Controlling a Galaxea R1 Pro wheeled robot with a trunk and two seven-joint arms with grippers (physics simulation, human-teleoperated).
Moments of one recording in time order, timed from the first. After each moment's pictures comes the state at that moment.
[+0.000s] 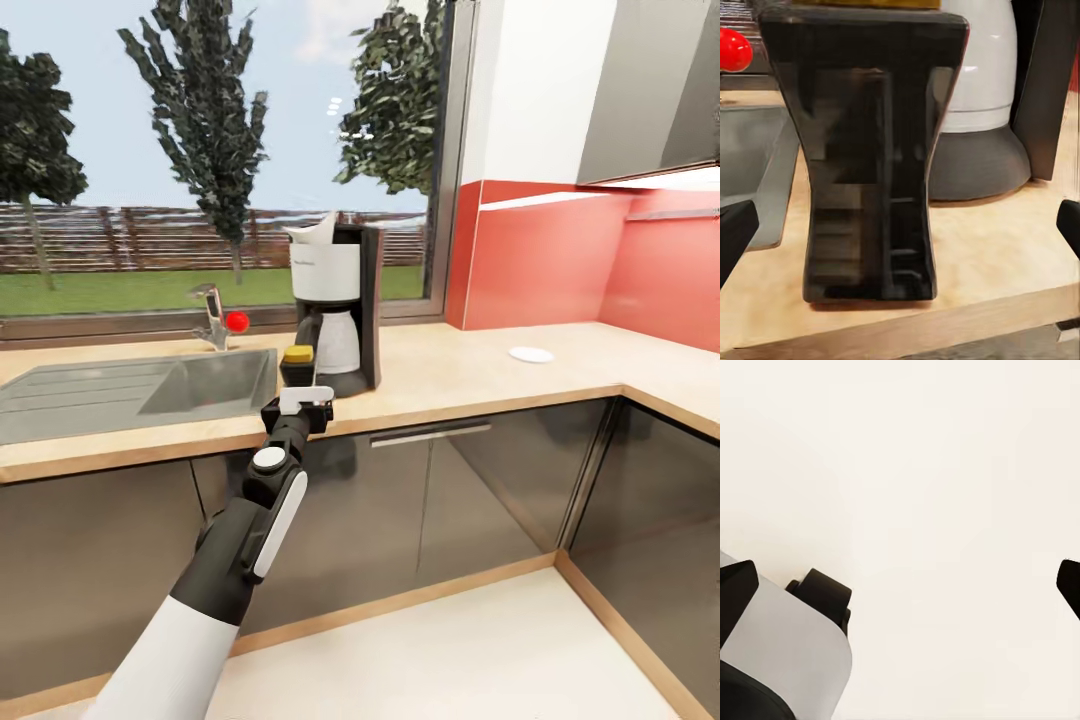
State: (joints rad) left arm -0.68 -0.17 -0.30 -1.33 0.09 0.43 0.38; right arm -0.10 -0.09 0.02 -0.10 0.54 -0.29 0.00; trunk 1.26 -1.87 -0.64
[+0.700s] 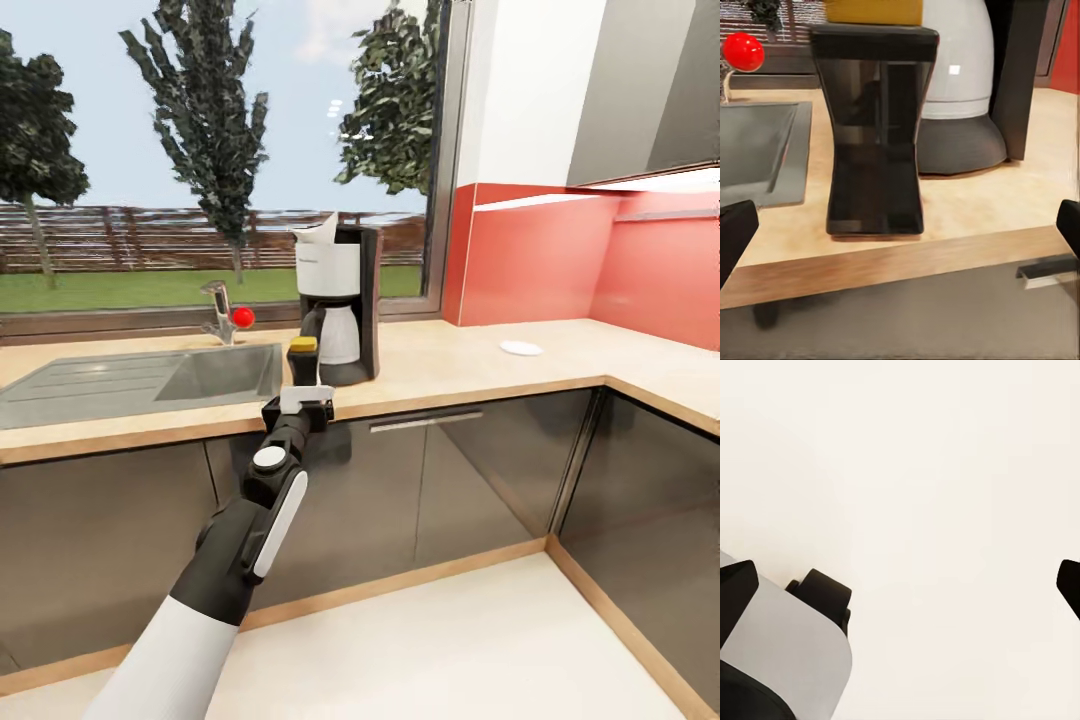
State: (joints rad) left arm -0.68 -0.17 -0.30 -1.34 0.10 0.43 0.38; right arm -0.10 -0.09 0.02 -0.10 0.54 -0.29 0.00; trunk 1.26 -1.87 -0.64
